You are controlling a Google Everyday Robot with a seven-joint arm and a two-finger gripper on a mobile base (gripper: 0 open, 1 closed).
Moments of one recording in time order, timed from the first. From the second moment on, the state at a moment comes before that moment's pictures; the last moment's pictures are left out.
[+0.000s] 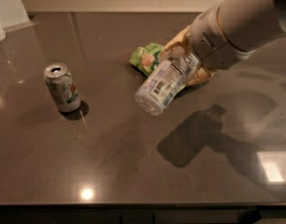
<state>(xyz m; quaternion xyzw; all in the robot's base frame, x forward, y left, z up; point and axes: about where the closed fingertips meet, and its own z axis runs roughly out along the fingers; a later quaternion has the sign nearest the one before) 0.482 -0.083 0.976 -0.91 0.26 -0.19 0.27</state>
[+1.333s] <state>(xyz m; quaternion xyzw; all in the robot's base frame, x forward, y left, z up) 0.501 -0.084 1.006 -0.91 0.10 -0.30 0.26</state>
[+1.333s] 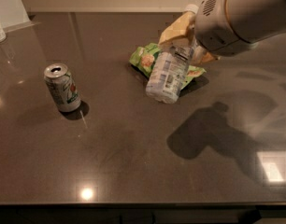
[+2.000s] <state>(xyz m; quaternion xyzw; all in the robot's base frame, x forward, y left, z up) 0.503 -0.083 0.992 -0.90 0.00 -0.34 0.27</state>
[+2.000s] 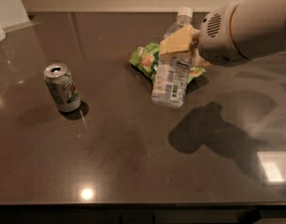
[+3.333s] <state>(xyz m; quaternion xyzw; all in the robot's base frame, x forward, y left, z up) 0.491 -0.079 0.993 -0.87 -0.15 -0.37 0.29</state>
